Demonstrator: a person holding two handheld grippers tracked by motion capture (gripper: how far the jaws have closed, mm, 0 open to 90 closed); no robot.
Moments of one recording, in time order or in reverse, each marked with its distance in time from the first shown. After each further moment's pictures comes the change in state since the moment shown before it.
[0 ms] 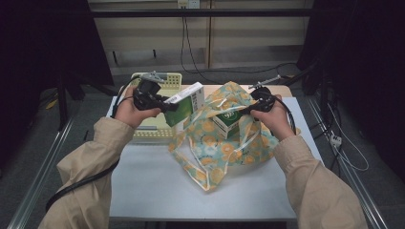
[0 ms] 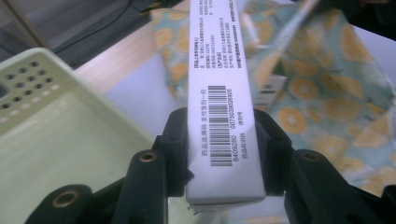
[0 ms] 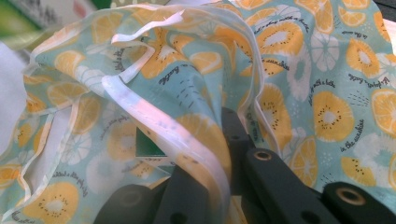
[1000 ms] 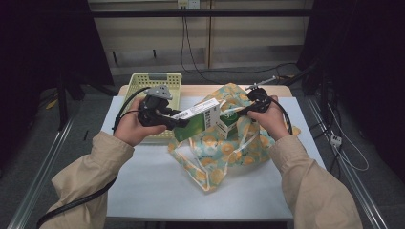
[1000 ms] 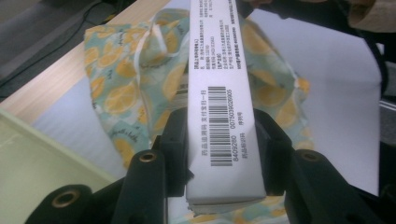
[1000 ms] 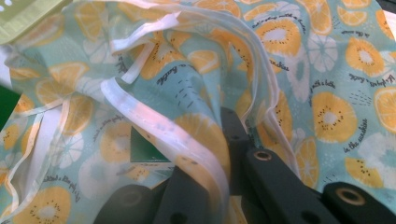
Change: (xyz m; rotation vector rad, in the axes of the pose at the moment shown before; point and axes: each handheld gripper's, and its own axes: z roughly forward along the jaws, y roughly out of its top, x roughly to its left) left arm -0.052 -0.001 -0.014 -0.010 -0.118 0.111; right arm 0.004 0.001 0.012 0.027 -0.022 0.003
